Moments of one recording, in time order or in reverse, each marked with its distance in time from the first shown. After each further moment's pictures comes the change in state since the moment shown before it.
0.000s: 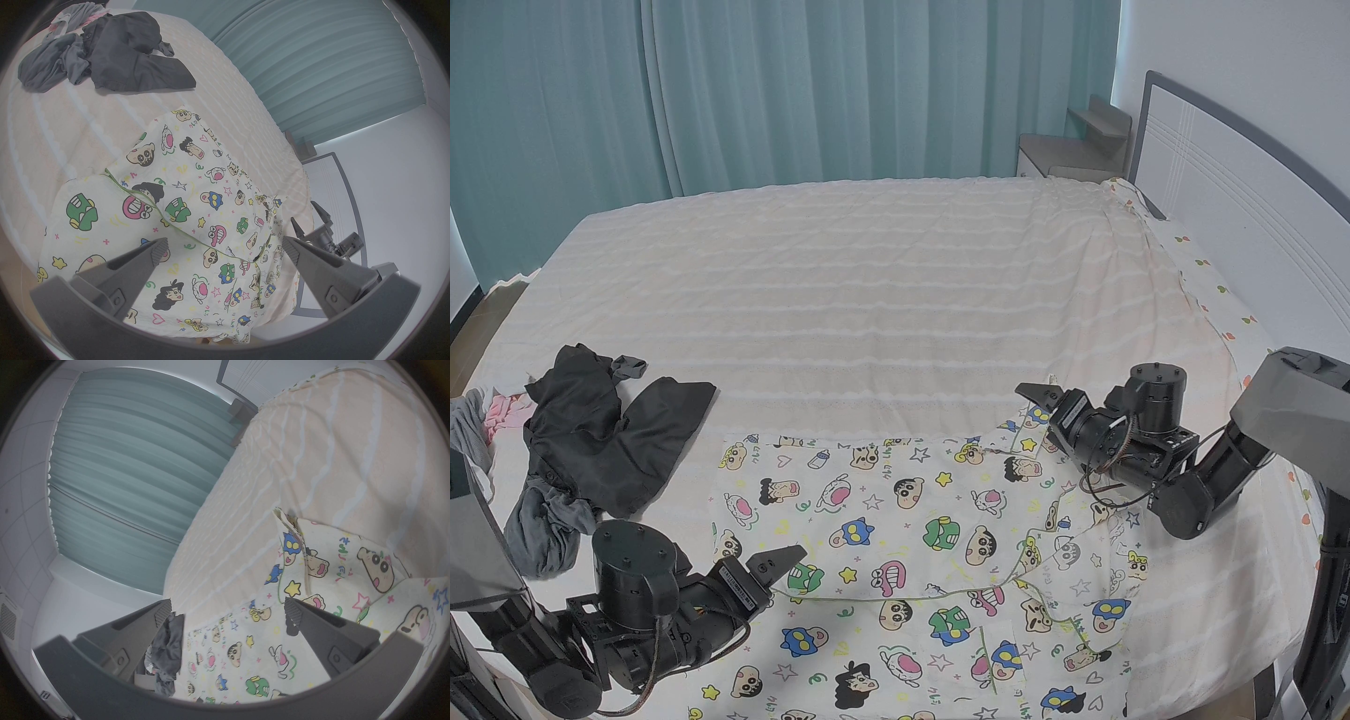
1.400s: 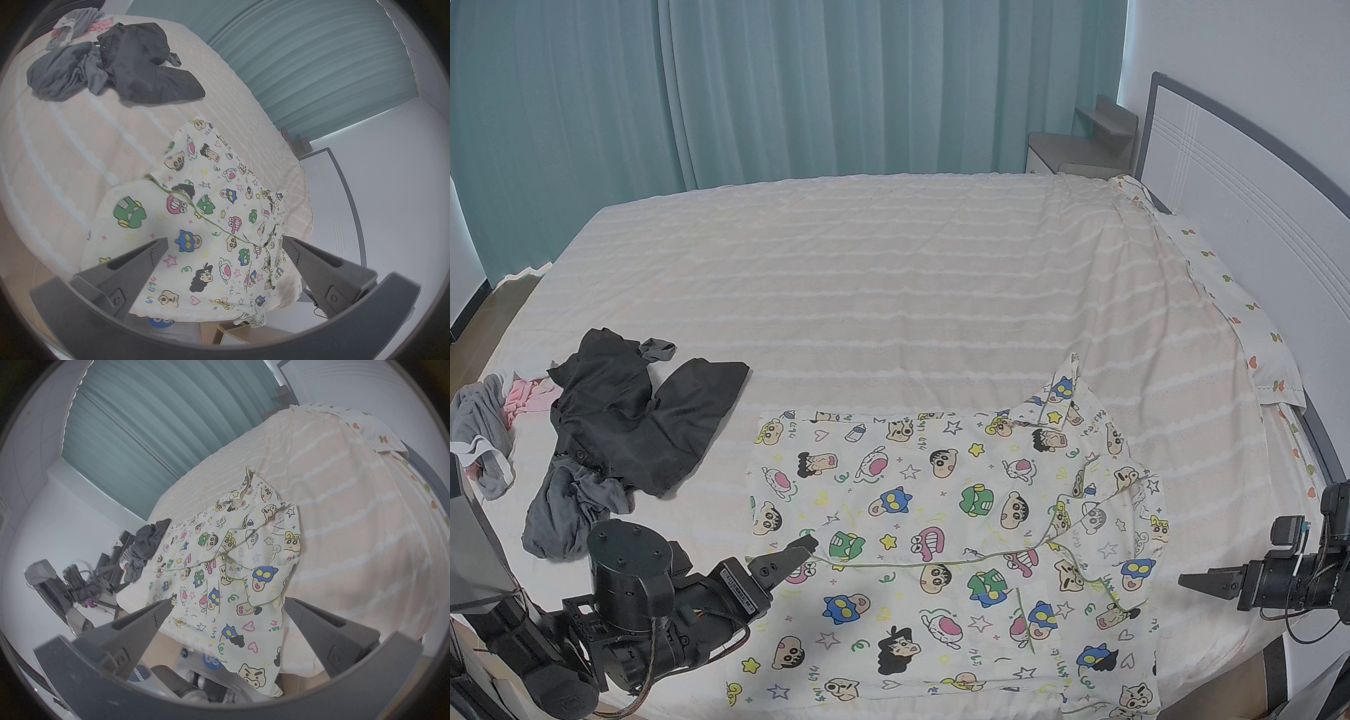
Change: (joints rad) left arm -0.008 -0.019 0.003 0.004 -0.010 0.047; right arm -0.610 -0.623 0.839 0.333 0.596 -0.945
